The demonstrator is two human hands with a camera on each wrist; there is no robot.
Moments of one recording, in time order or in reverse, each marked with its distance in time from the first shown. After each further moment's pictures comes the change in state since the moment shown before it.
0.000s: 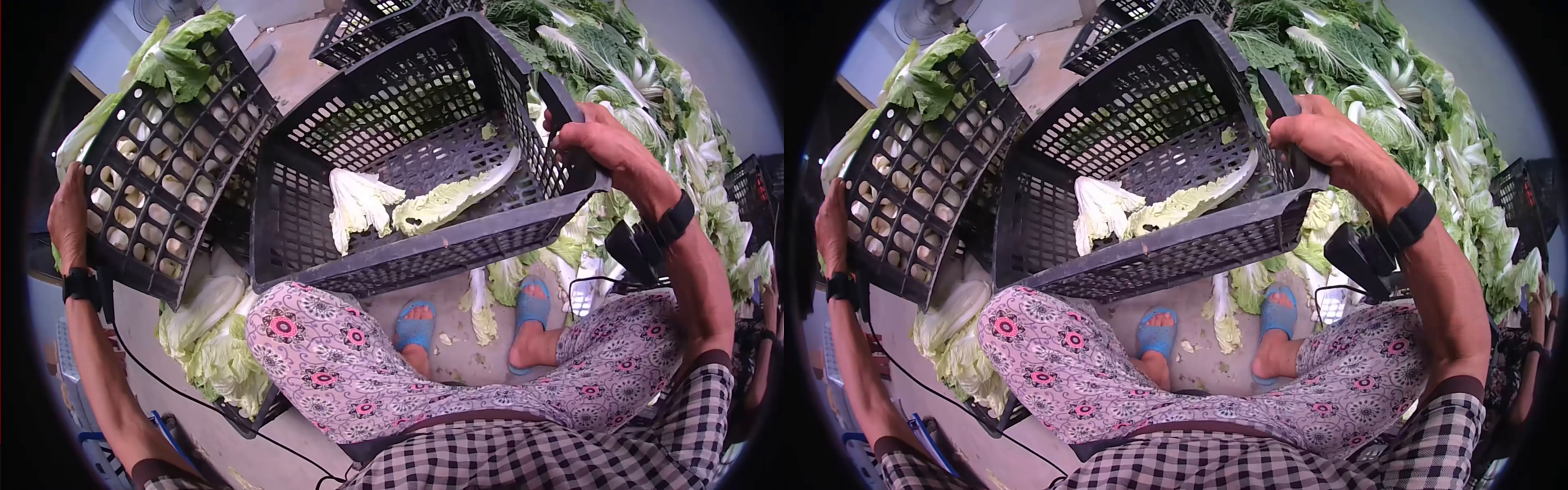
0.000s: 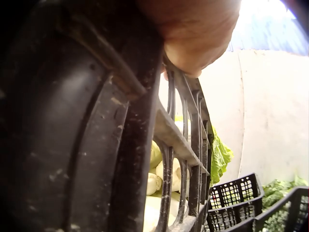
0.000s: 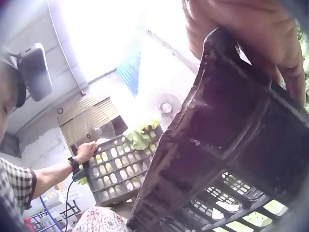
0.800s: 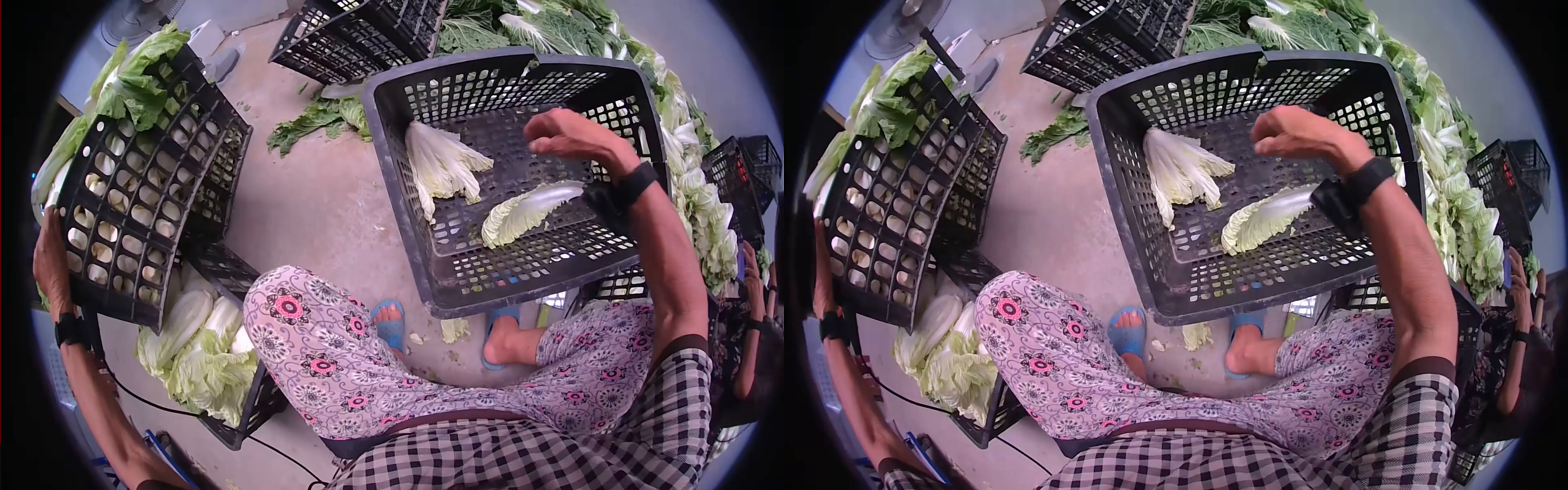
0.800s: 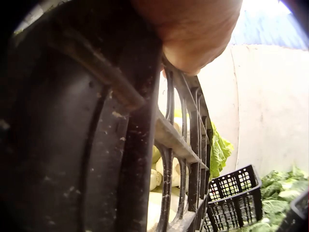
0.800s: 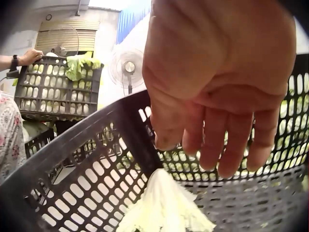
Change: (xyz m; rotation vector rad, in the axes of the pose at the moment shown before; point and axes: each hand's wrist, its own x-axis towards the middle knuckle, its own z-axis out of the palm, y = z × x) left_hand -0.006 -0.049 0.035 0.084 0.117 0.320; right_hand 0.055 0.051 -0.064 -0.827 -0.327 -0.147
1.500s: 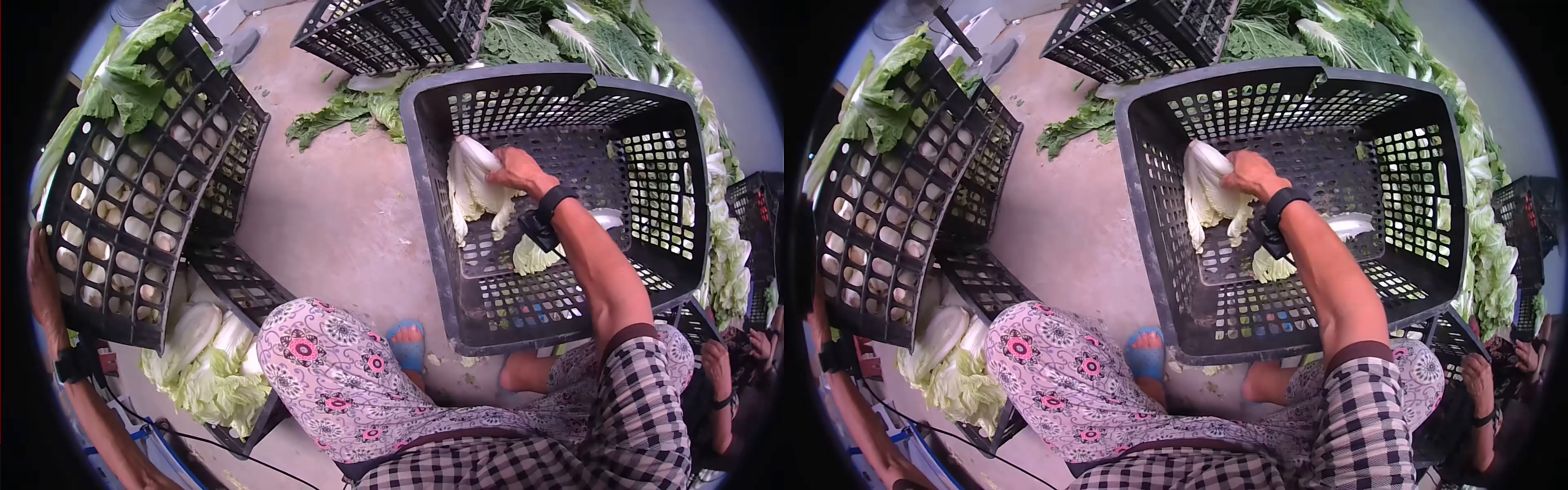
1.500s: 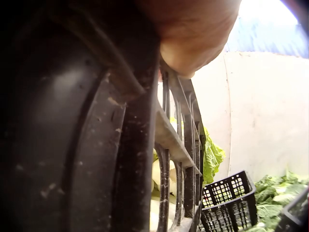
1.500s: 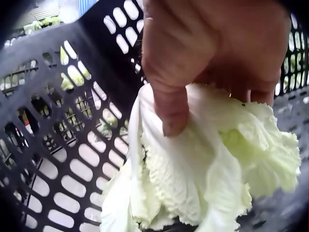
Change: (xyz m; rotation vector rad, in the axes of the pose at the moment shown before) left_hand 0.009 0.028 -0.054 -0.083 -0.242 -0.243; right_hand 0.160 0.031 0.132 0.098 0.094 0.177
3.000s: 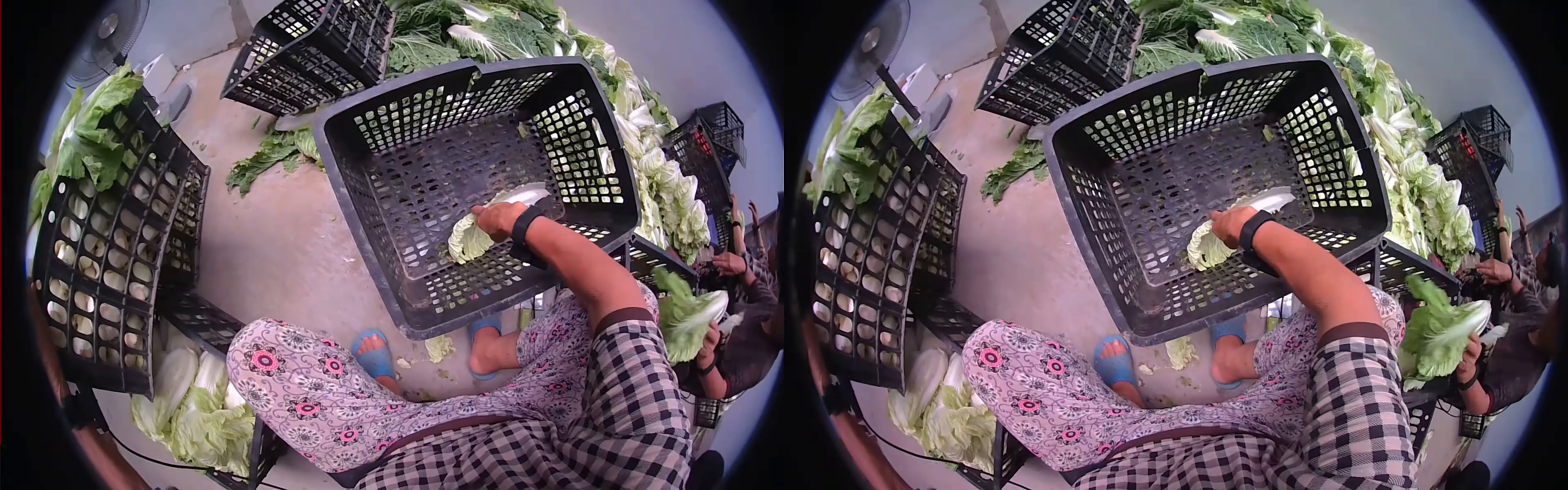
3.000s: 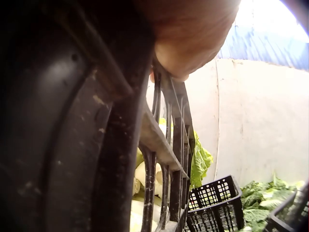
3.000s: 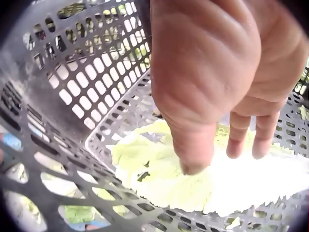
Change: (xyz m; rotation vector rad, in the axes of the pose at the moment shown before) left_hand -0.011 0.075 -0.079 0.204 0.263 0.144; right_hand -0.128 0.040 -0.015 -0.723 -0.473 0.041
